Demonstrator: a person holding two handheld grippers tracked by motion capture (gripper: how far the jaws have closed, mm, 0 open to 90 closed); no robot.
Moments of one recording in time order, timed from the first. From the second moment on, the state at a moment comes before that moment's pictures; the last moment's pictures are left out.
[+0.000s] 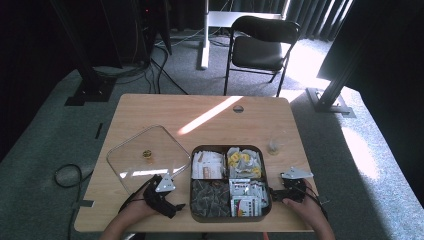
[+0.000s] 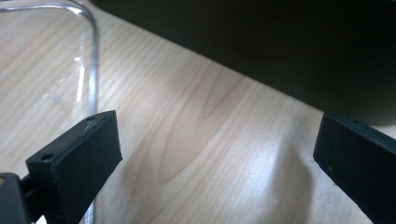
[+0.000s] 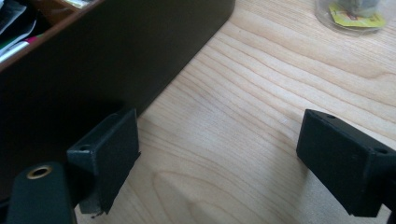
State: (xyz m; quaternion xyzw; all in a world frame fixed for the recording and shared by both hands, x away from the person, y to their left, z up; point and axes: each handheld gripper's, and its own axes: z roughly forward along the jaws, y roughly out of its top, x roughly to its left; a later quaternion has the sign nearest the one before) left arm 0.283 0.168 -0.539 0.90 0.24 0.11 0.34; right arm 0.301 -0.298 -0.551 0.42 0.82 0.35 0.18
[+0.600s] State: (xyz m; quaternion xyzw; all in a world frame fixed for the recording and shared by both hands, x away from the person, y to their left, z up) left arm 0.289 0.181 -0.534 0.89 0.28 0.12 0.35; right arm 0.301 -0.298 -0.551 0.42 0.82 0.35 0.18
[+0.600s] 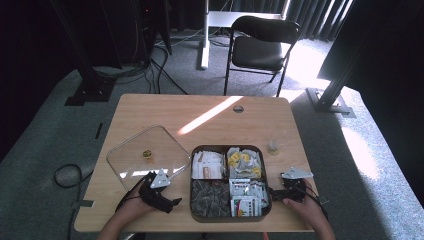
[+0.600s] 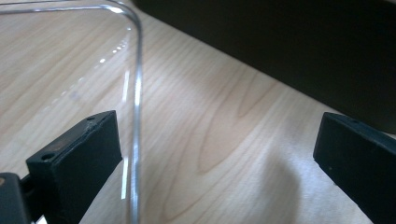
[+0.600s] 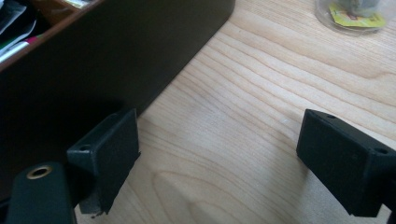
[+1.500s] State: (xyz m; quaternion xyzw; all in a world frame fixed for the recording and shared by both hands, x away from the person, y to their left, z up) left arm 0.308 0.220 -0.529 0.85 0.36 0.17 0.36; right arm 0.301 -0.298 -0.551 0.42 0.82 0.35 0.18
